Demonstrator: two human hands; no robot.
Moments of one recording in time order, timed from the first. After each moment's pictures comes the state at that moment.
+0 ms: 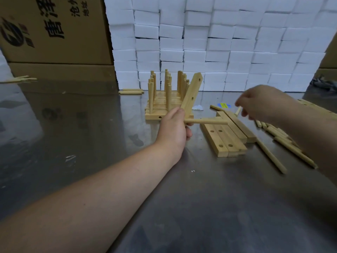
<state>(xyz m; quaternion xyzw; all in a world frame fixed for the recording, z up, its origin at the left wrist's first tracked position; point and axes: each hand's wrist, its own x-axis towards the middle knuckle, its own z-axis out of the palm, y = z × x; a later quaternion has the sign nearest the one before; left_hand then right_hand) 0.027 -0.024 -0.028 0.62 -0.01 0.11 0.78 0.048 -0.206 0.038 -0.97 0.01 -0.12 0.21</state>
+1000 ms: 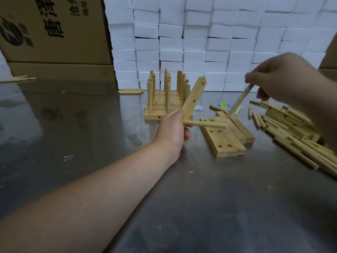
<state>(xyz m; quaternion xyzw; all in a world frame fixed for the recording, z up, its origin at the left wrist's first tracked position) 0.030 -0.022 -0.031 0.63 -0.02 0.10 0.77 0.029 -0.212 0.074 -0.93 -0.06 -0.24 0.27</state>
